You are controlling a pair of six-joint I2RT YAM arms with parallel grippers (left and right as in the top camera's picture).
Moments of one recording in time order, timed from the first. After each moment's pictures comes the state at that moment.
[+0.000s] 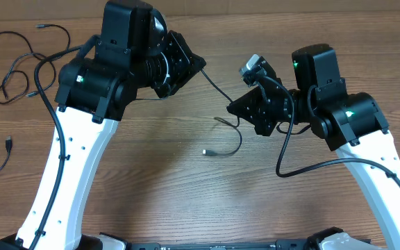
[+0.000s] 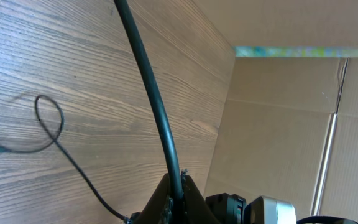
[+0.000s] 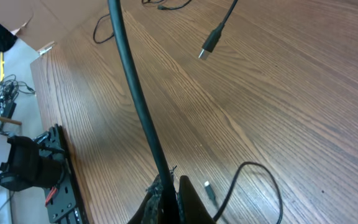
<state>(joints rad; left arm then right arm) -0.36 1.57 1.91 -1.05 0.48 -1.07 0.35 1.36 1.43 -0.91 -0.69 -0.24</state>
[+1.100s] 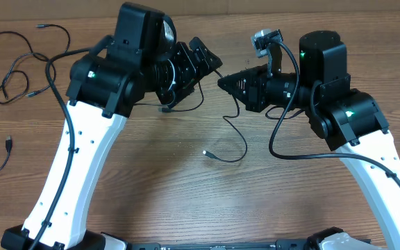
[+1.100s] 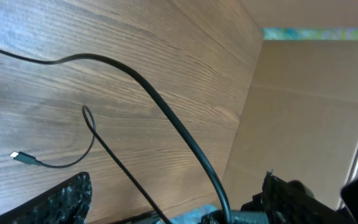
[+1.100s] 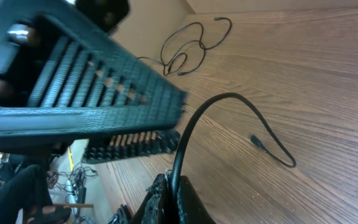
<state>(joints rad) -0.39 1.61 1.91 -1.14 0.47 -1.03 0.35 1.36 1.43 -0.61 -0.75 0.33</state>
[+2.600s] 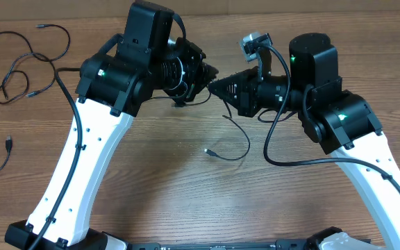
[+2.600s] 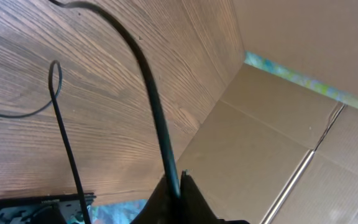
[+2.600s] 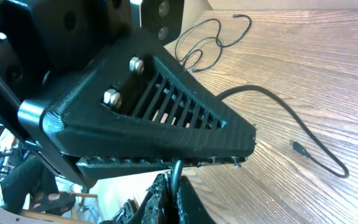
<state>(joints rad) -0.42 1.62 1.91 -1.08 0.48 -1.44 0.41 1.36 1.43 -0.58 -0.76 0.33</state>
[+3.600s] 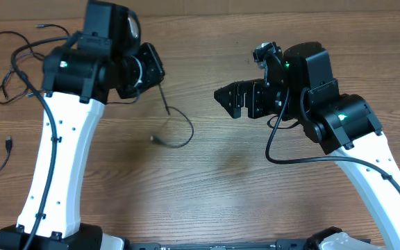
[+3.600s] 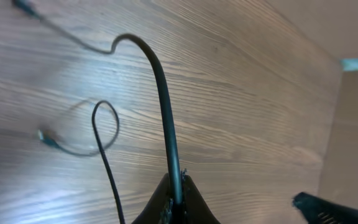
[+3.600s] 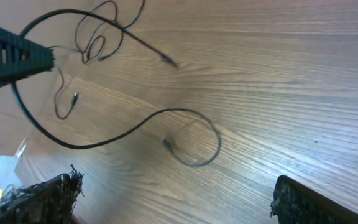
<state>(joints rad) -0.21 1.62 1.91 -1.26 0.29 -0.68 0.41 1.36 1.43 -0.80 -0.40 0.33</state>
